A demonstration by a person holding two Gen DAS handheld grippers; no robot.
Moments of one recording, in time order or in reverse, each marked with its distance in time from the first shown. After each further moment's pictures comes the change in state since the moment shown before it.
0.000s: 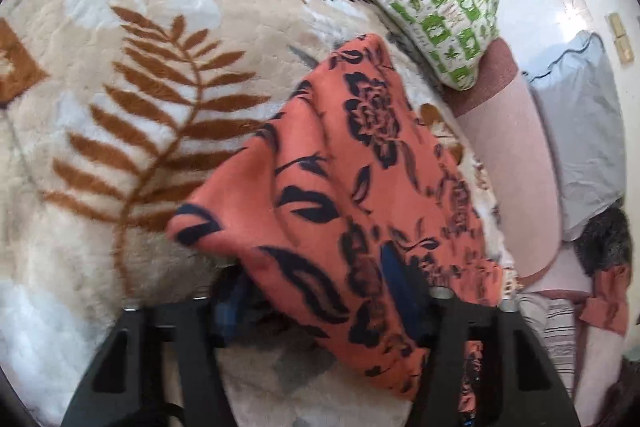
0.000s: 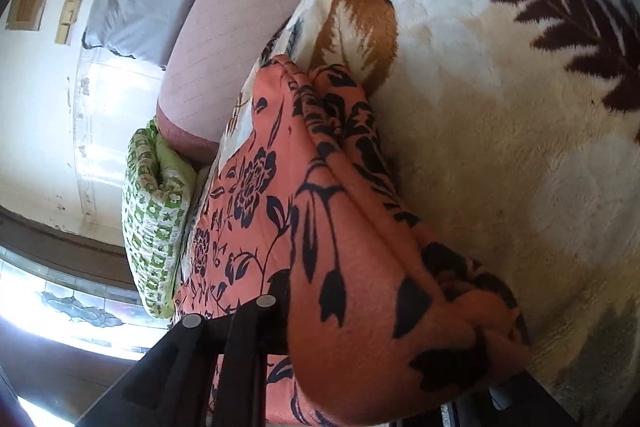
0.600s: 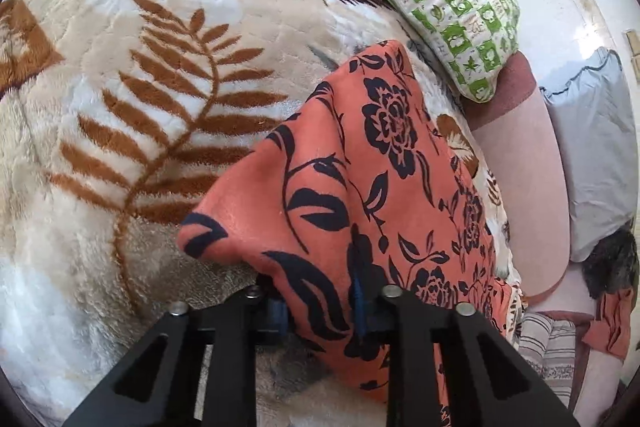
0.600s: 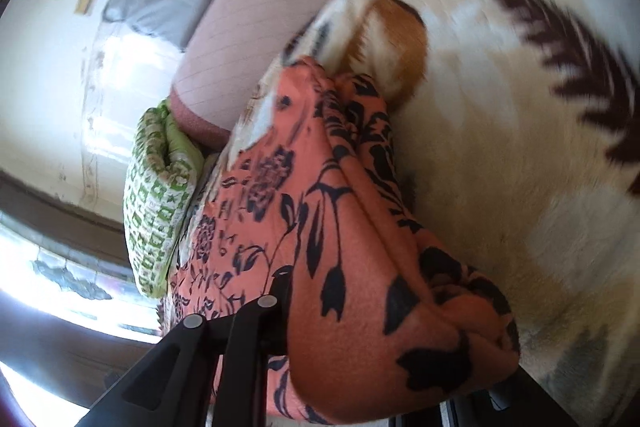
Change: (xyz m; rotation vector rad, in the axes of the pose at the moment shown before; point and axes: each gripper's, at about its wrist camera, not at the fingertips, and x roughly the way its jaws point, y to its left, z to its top) left arm 0.004 -0.002 0.003 -0.061 -0.018 0.020; right arm -0.016 0.019 0.001 -0.140 -0.003 -0.004
